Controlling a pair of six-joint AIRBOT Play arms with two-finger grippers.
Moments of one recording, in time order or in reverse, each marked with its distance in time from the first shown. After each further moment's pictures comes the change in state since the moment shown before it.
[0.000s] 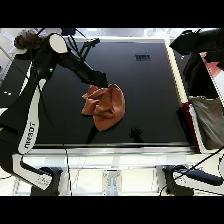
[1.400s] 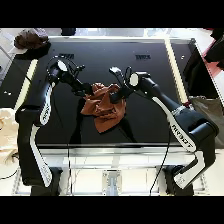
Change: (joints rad) left arm 0.266 -0.478 0.019 -0.171 0.039 0.065; right arm 0.415 -0.462 -0.443 0.077 -0.389 -0.058
